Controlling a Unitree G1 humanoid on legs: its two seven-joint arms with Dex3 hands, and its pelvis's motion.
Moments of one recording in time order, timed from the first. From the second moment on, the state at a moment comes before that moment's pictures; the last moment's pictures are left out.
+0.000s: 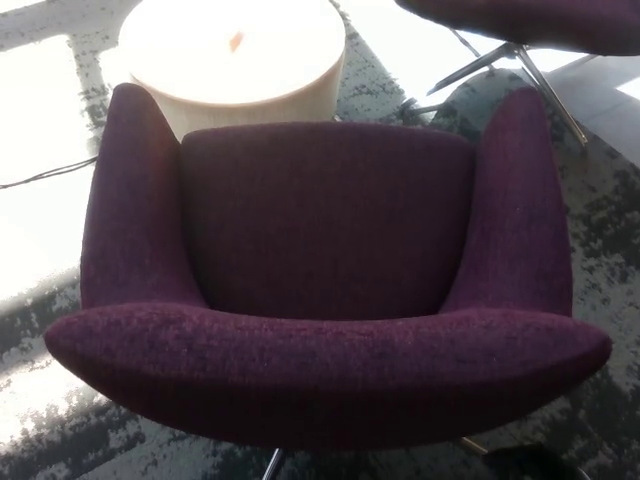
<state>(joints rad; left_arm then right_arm) 0.13 0.31 0.28 0.91 -0.13 -0.24 -0.32 -0.16 -0.17 -0.02 1.08 -0.09 -0.33 0.13</state>
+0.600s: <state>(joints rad) -0.02 0.42 0.42 0.89 -0.24 -0.35 -0.47 -0.18 -0.17 -0.09 1.19 -0.07 -0.51 0.17</state>
